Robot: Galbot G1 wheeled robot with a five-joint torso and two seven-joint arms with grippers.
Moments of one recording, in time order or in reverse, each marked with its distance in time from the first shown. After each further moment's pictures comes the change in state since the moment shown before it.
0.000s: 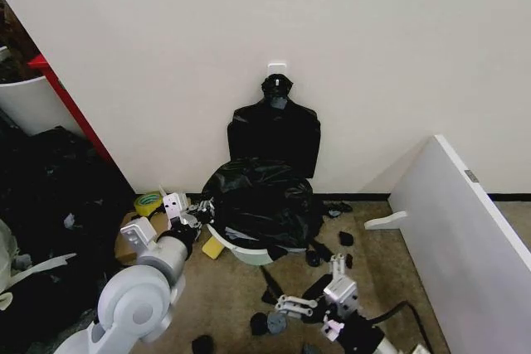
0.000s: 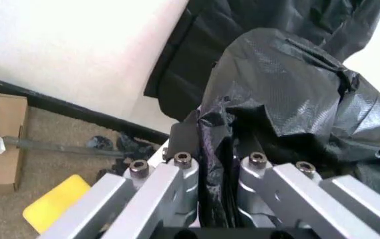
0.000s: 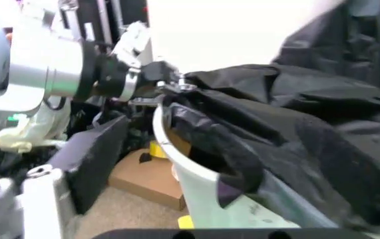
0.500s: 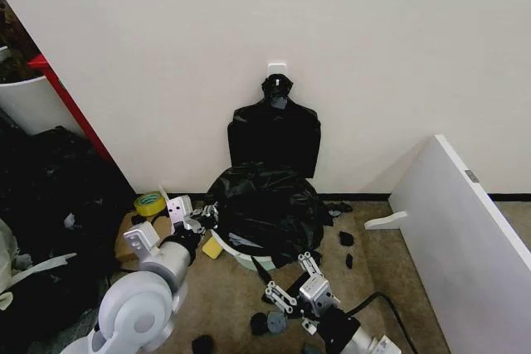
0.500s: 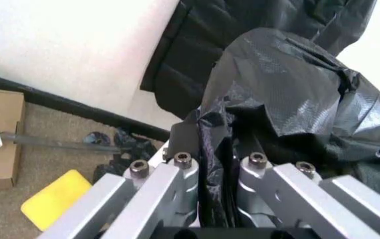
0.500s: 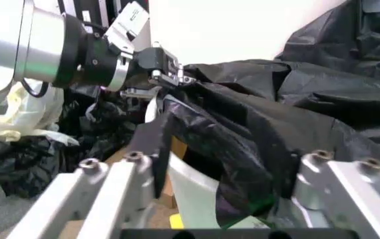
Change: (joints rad) left arm 0.017 -0.009 0.009 -0.014 0.021 0.005 0.001; right arm 0.088 -0.006 -0.061 -0.047 -0.033 -0.030 0.042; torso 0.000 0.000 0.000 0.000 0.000
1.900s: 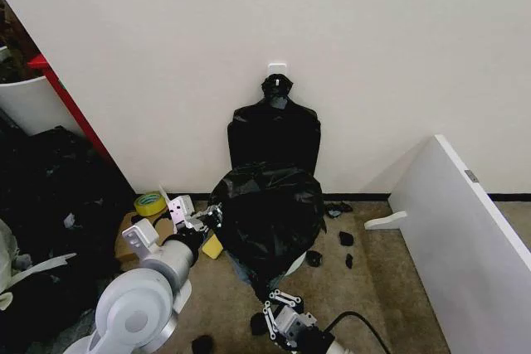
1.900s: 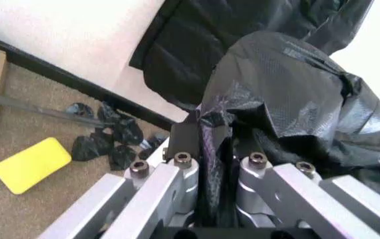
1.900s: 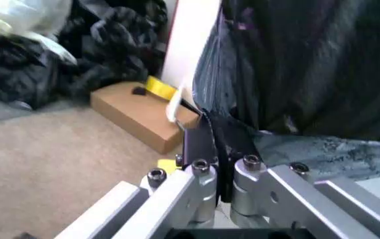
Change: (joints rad) left arm -0.019 -0.022 -0.009 -0.058 -0.182 0.019 -0.124; right arm 0.113 0.089 -0.084 -0.343 -0.290 0.117 -0.027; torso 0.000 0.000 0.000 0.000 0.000
